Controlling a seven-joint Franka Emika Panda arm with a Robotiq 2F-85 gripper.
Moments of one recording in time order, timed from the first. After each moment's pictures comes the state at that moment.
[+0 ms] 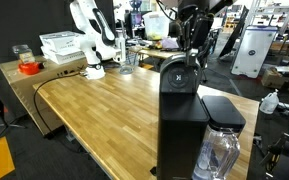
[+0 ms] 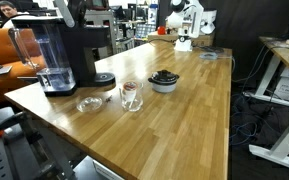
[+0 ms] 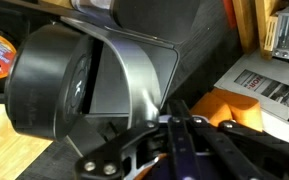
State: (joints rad) arm 0.19 0.07 0.20 -1.81 0.48 1.67 -0.81
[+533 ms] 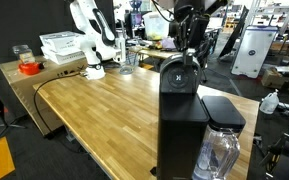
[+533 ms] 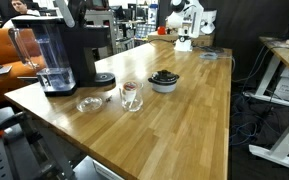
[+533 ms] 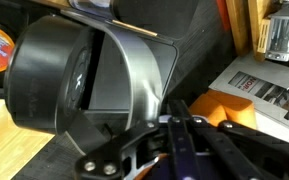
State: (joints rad) arm 0.19 0.11 0.20 -1.75 0.48 1.63 -0.81
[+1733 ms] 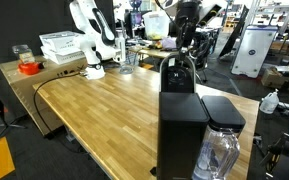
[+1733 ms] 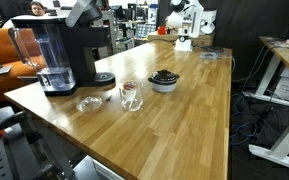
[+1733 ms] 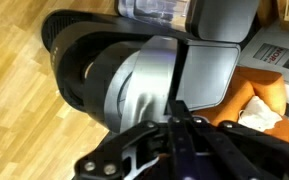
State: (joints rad) arm 0.07 0.22 0.12 -1.68 0.46 1.66 -0.85
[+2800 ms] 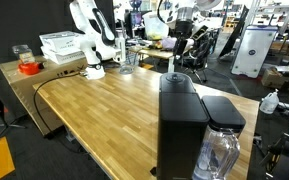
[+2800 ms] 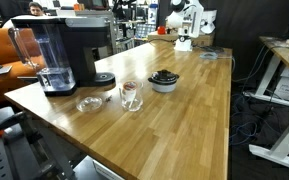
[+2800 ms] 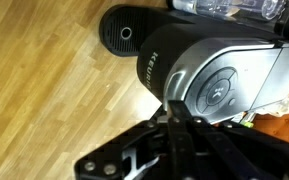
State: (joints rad) arm -0.05 0.43 0.11 -1.52 0.46 1.72 -0.98
